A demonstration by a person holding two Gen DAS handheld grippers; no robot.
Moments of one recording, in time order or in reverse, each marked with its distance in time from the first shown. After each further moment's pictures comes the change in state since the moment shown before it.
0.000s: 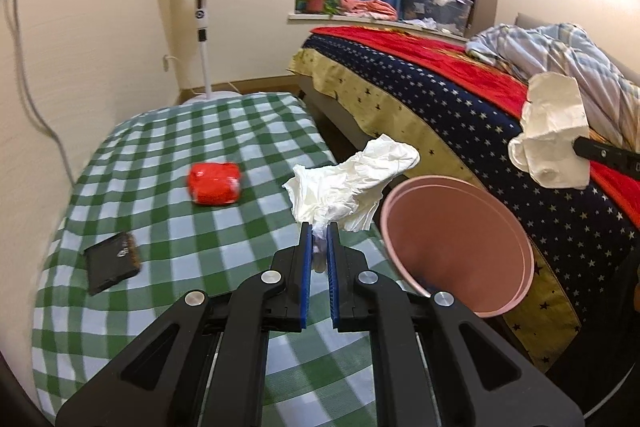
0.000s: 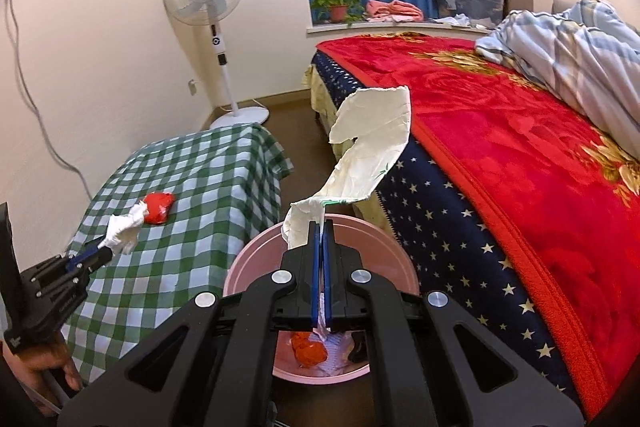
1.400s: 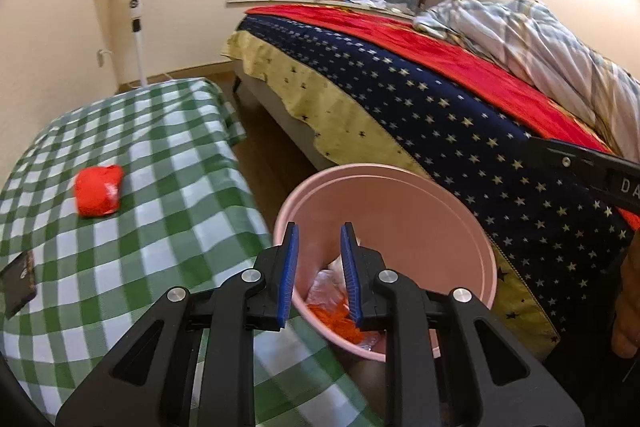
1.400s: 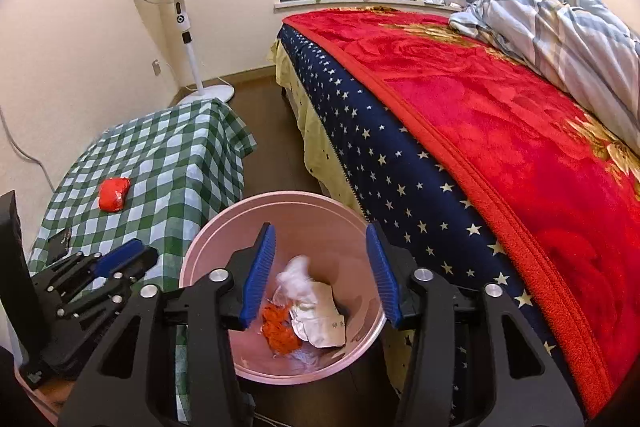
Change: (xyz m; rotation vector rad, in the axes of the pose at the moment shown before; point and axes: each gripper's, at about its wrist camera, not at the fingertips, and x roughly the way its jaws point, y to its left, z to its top) left arm 0.061 -0.071 0.003 0.043 0.050 -0.164; right arm 0.031 -0.014 -0.010 0.018 0.077 -0.117
